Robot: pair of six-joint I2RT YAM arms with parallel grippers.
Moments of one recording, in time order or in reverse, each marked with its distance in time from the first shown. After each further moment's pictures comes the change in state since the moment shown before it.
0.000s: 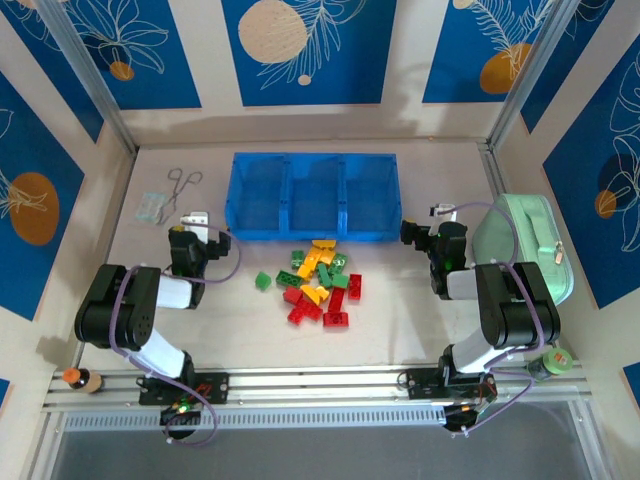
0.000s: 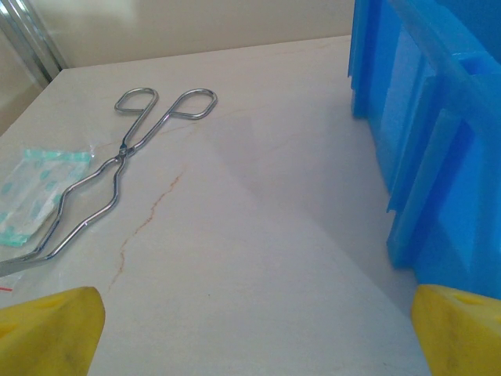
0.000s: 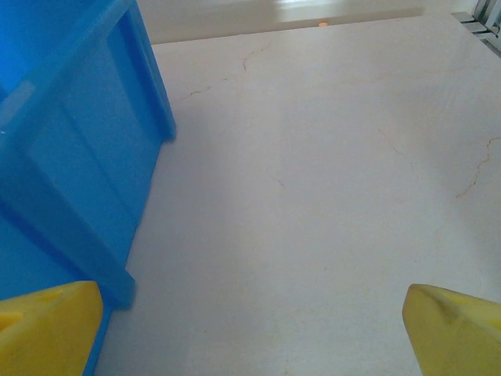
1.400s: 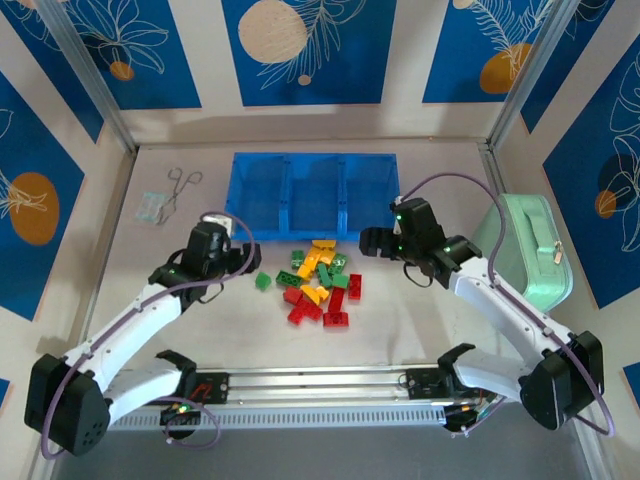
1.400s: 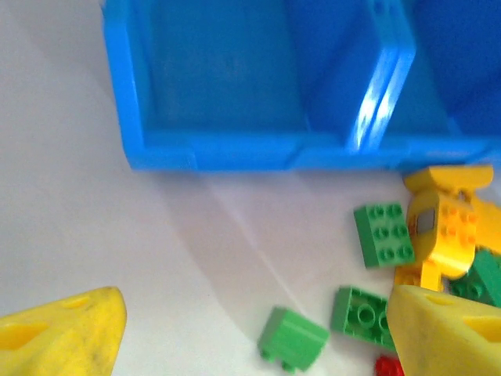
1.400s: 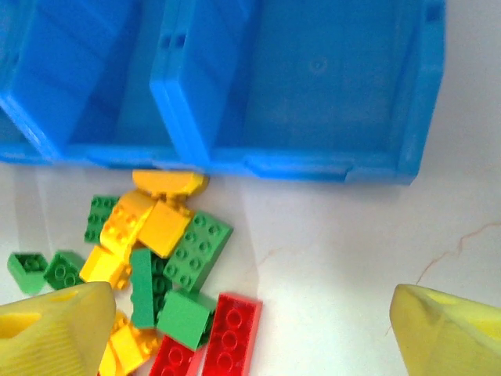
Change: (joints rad) left arm -0.375 -0.554 0.298 -1.270 0.072 -0.446; right arm 0.478 -0.421 0.510 -1.381 0.000 0.383
